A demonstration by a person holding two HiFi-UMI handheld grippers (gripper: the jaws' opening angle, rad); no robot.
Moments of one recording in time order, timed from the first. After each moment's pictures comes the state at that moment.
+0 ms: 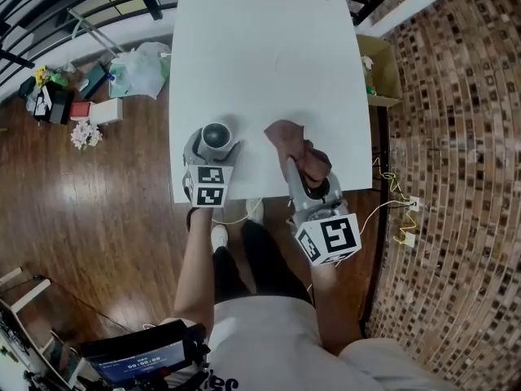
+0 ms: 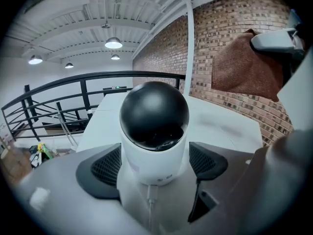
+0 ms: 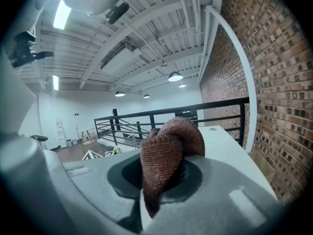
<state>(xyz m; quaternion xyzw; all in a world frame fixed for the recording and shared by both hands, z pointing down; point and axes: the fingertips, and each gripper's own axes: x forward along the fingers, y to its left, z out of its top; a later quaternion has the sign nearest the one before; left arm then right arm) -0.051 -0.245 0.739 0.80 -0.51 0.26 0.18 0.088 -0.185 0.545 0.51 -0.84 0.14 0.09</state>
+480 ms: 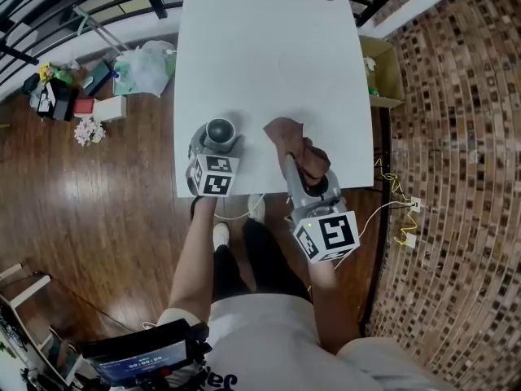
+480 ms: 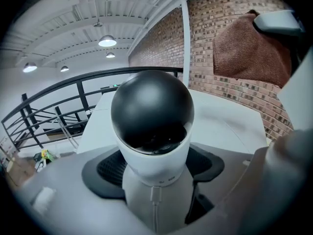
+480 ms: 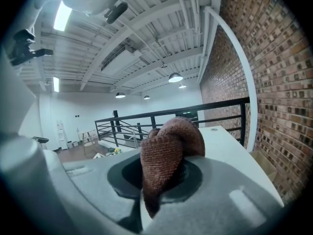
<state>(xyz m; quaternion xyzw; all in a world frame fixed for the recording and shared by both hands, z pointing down) -0.049 -0.248 0.749 0.80 -0.50 0.30 0.17 0.079 -0.180 0.540 0.51 -0.84 0.14 0.08</state>
